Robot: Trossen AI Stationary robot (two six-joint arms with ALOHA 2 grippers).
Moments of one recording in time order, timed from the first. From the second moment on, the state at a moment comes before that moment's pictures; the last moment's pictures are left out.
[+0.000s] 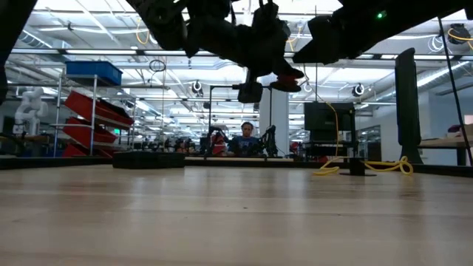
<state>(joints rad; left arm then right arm) 0.04 1.90 1.15 0.68 -0.51 1.67 0.42 1.48 0.68 0.44 1.21 -0.05</state>
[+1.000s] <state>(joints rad) 0.02 1.90 1.15 0.99 -0.50 1.89 0.47 1.52 0.68 0.15 1.01 0.32</state>
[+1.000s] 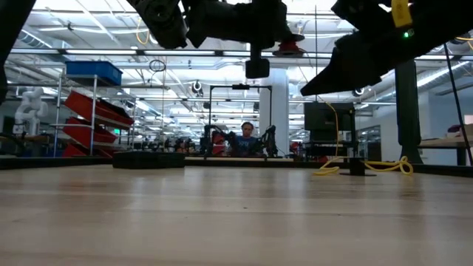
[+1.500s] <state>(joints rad) -0.01 1.86 1.16 0.98 -0.48 1.71 0.51 1.54 0.67 0.19 1.37 0.28</state>
